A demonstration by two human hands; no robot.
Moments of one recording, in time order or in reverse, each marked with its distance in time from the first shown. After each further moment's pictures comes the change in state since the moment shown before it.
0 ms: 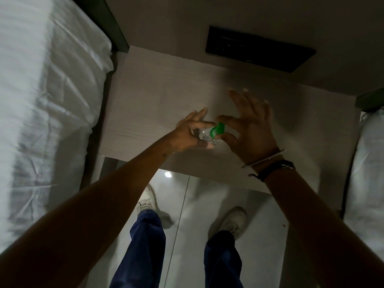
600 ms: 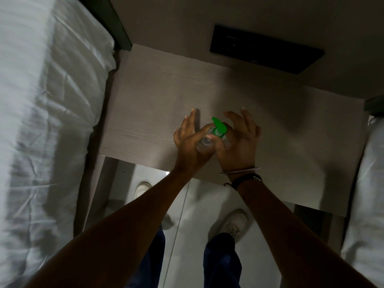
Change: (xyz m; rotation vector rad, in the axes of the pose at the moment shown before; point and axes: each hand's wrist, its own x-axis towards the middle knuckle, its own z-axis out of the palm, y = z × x) left_hand -0.021 0.000 0.069 0.033 0.718 0.070; right_hand -0.007 -0.015 0.058 0.178 0.214 0.262
